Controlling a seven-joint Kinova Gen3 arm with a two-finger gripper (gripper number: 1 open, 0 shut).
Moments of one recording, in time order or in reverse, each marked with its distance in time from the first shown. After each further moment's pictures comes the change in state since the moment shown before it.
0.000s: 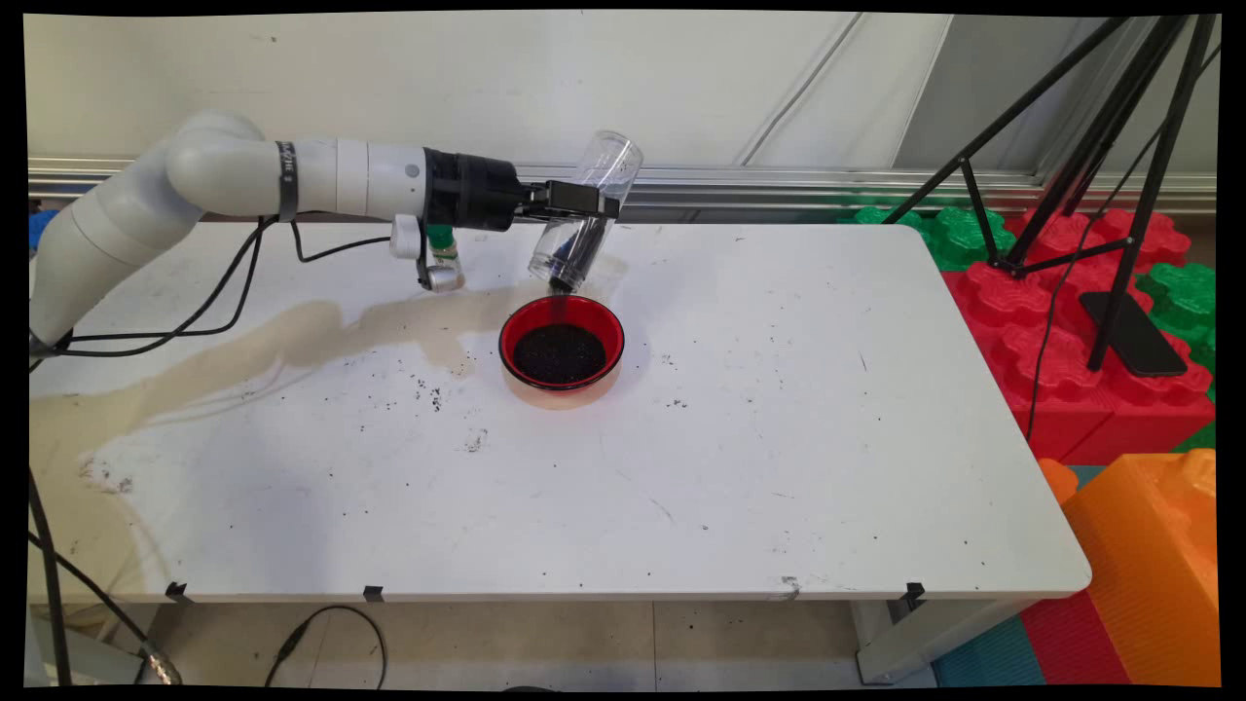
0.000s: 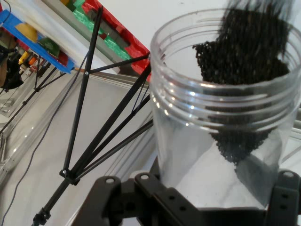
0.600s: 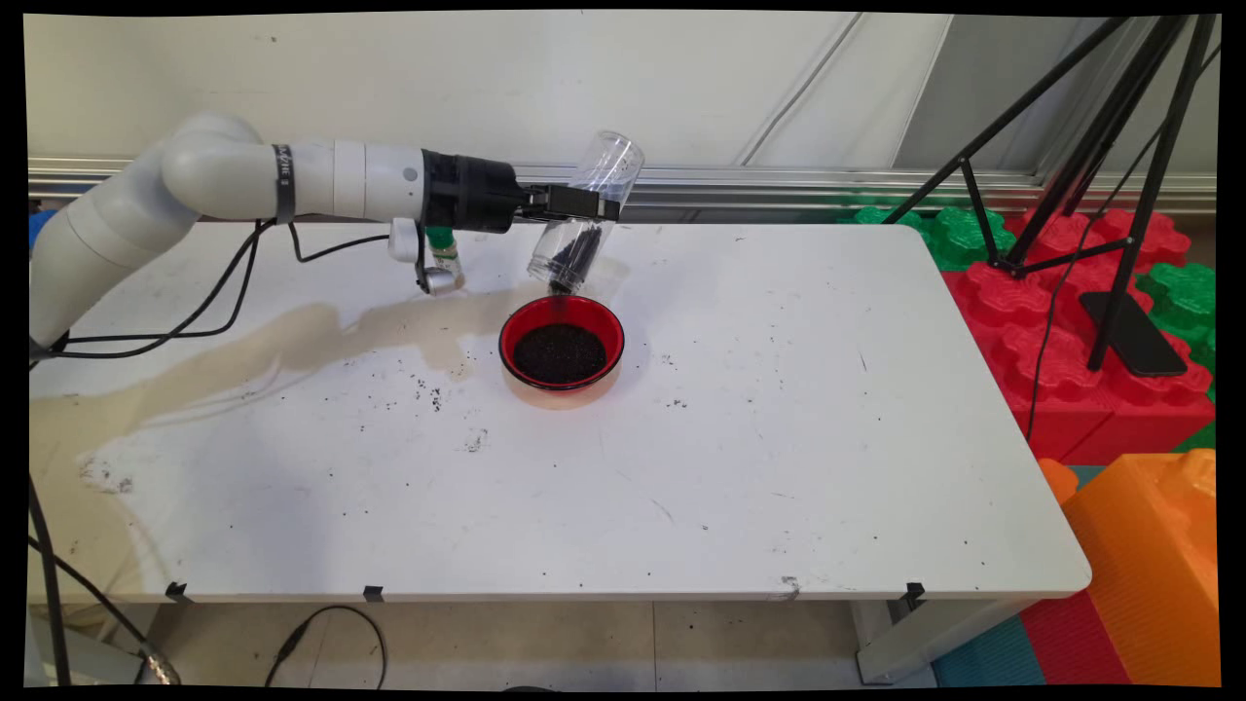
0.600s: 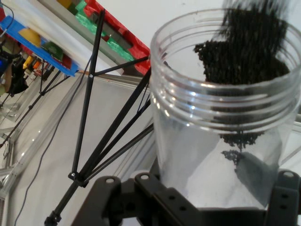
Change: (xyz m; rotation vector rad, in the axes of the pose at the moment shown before) arm 0.003 -0.004 -0.002 0.007 -0.004 0.043
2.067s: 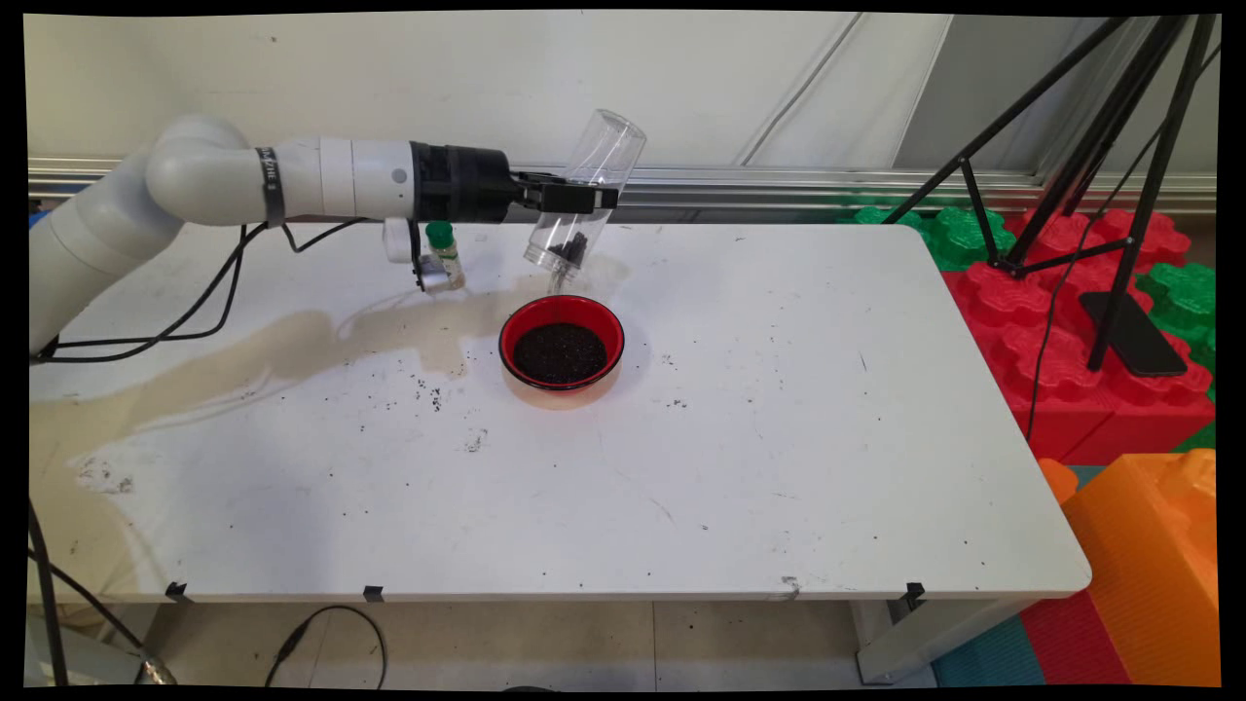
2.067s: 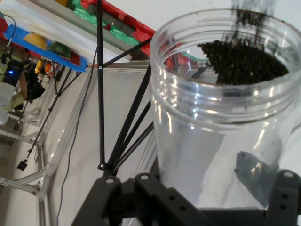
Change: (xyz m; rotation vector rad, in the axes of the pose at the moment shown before) arm 0.000 -0.011 -0.010 0.014 -0.065 0.191
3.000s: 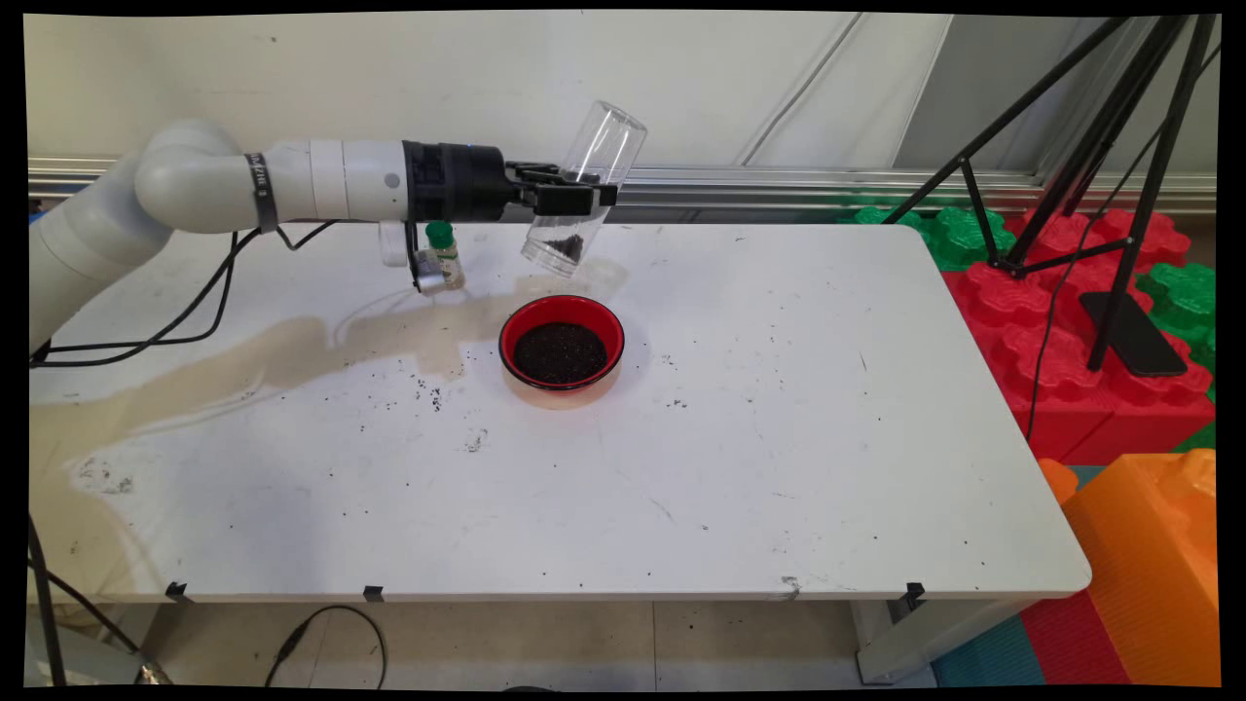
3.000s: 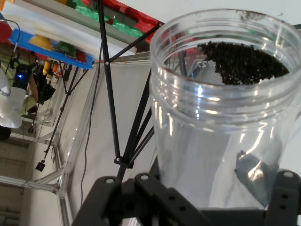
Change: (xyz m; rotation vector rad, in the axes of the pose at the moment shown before) arm 0.001 -0.009 -0.006 0.011 -0.034 0.100
